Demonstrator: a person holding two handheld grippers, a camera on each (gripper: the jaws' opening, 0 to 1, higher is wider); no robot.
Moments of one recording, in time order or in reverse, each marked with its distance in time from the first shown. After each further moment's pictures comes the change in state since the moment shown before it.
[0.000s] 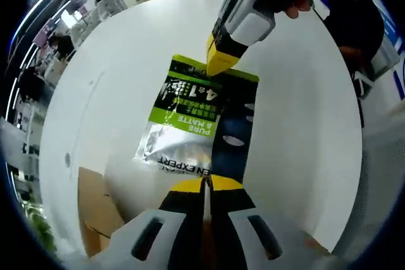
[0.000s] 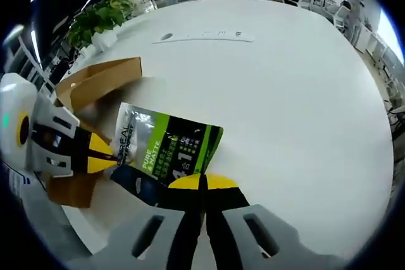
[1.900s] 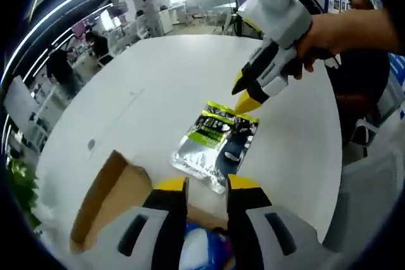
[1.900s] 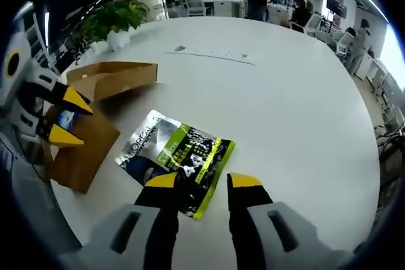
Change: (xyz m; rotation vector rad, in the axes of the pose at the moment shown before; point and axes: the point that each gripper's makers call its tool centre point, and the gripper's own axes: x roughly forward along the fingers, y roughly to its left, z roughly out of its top) left arm -0.089 0.003 0.007 -0.259 -0.302 0.091; right arm -0.044 0.012 0.006 -0.136 -0.125 -0.030
